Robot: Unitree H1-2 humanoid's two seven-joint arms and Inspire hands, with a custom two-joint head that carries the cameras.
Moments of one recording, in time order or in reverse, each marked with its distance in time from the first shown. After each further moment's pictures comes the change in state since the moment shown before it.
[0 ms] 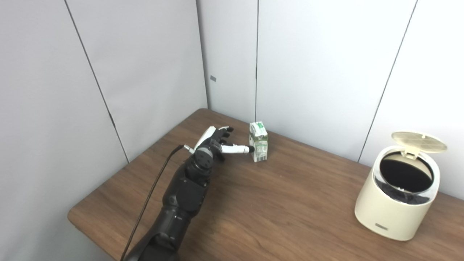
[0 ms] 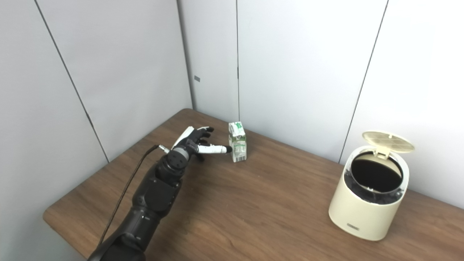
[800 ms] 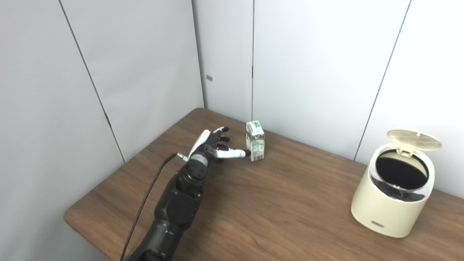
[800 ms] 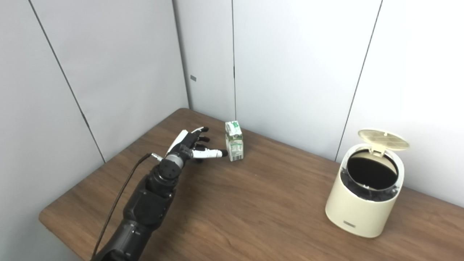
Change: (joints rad) left arm 0.093 -0.015 0.055 -0.124 -0.054 0.000 0.052; right arm -0.050 -0.027 -0.005 0.074 0.060 -0.077 0.005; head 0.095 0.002
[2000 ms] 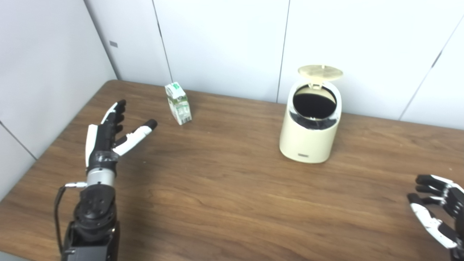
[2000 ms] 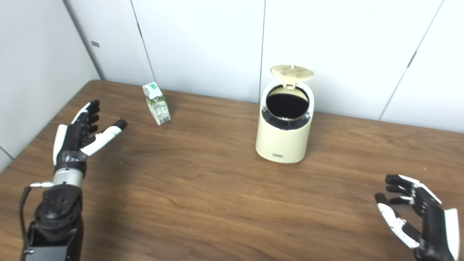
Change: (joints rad) left arm 0.314 -0.127 0.033 -0.519 -0.223 0.000 0.202; right arm 0.106 0.046 0.021 -0.152 -0.010 0.155 0.030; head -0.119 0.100
